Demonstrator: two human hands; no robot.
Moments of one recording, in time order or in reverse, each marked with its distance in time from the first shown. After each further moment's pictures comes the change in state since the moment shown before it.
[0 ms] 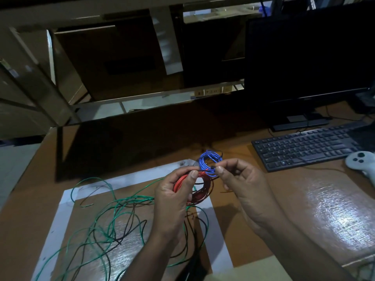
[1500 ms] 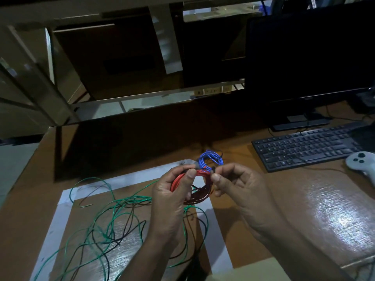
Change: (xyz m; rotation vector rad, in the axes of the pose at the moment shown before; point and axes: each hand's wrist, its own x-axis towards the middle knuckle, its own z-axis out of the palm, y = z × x) left_hand 0.000 0.004 0.001 -0.140 0.009 -0.007; right_hand -0.008 -0.003 0.002 -0.019 -0.088 -0.028
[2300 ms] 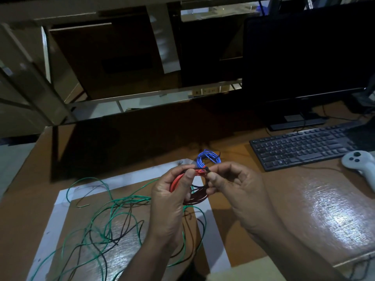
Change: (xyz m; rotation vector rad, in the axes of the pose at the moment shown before) left_hand 0.000 -0.006 0.000 -0.023 -0.020 0.016; right_hand 0.000 -0.001 0.005 -0.067 0.041 -0.064
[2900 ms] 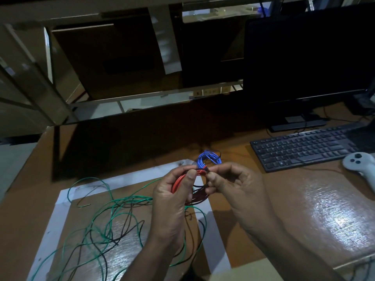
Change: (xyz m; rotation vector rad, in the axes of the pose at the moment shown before) left_hand -0.004 0.005 0.004 -0.003 0.005 -0.012; right_hand -0.002 -0.002 0.003 -0.039 0.035 0.003
